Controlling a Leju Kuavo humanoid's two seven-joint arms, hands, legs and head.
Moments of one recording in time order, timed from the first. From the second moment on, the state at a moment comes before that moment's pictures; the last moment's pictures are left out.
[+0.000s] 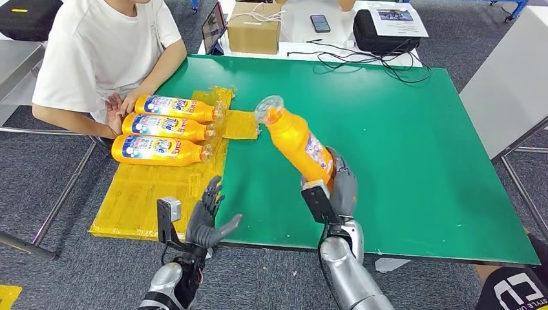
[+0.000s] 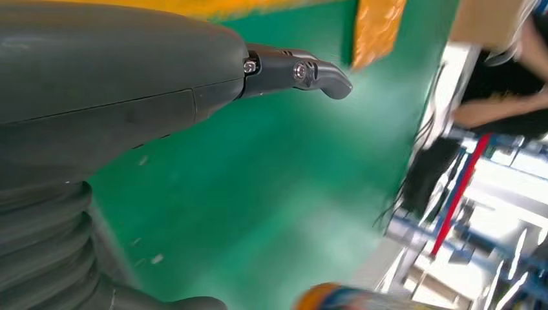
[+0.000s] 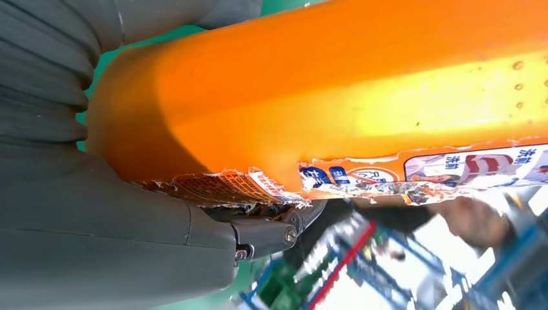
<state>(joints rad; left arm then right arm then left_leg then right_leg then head) -0.09 -0.26 -0.16 -1.02 0.15 -0.13 -0.43 -0.34 0.20 0.24 -0.91 0.52 -0.64 -0.54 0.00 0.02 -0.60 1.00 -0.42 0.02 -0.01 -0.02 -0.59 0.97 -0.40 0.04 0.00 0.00</state>
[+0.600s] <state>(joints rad) -0.02 -0.25 -0.36 -1.09 -0.06 -0.24 -0.53 -0.26 0.23 0.35 -0.97 0.70 -0.55 -0.57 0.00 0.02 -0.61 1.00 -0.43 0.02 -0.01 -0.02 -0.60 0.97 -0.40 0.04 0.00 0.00</state>
